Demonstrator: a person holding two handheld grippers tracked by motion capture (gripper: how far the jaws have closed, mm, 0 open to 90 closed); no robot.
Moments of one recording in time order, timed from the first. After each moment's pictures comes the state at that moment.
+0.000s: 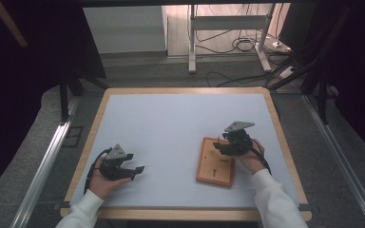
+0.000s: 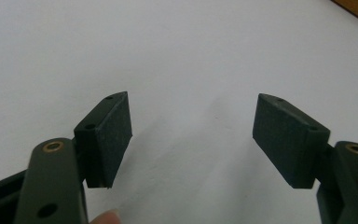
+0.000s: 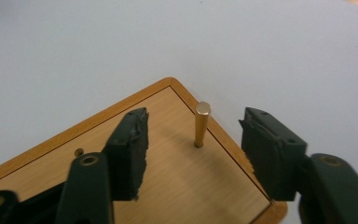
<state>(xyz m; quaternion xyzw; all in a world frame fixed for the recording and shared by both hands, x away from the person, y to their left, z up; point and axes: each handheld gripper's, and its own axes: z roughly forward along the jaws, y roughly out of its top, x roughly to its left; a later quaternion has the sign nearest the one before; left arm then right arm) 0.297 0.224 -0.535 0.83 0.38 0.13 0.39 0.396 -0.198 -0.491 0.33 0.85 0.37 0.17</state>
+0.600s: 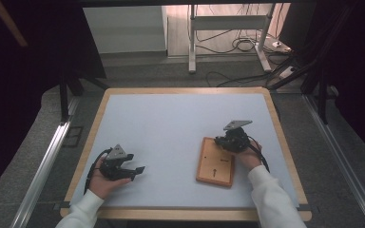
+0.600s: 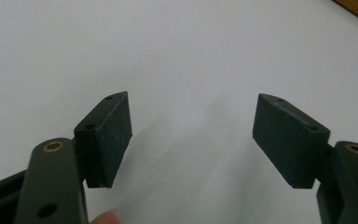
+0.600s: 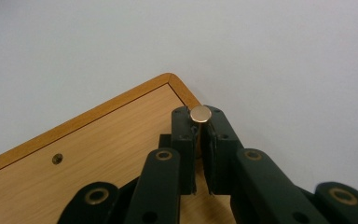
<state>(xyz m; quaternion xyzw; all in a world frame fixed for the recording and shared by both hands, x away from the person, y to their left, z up) 0.298 0.224 -0.536 0.83 0.38 0.13 0.39 0.416 -0.200 -0.507 0.32 0.86 0.37 0.14</state>
